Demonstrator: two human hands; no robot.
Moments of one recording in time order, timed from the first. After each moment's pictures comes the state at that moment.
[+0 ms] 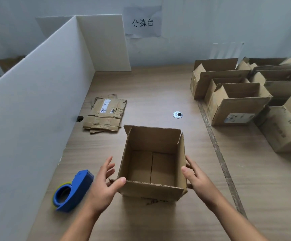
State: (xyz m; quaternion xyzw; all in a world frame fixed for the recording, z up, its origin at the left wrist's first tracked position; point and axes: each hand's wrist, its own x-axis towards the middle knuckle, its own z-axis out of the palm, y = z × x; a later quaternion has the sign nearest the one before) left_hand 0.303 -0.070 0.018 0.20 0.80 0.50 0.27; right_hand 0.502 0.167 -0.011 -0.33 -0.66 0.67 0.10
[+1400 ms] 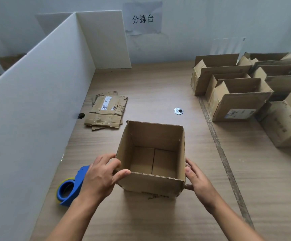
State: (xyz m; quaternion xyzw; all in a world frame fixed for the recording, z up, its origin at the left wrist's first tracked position) left_hand 0.262 -0.071 -0.007 0.47 0.85 0.21 -0.07; right_hand 0.511 0.152 -0.035 -0.34 -0.64 0.68 0.13
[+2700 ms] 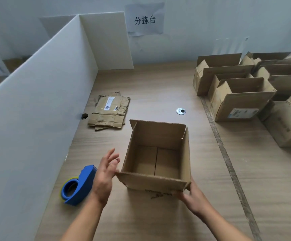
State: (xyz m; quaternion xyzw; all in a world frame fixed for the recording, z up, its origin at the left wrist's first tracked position) left_hand 0.289 -0.070 -0.006 0.19 0.71 0.64 0.24; right_hand 0.515 0.126 -0.079 -0.34 -0.70 0.62 0.08
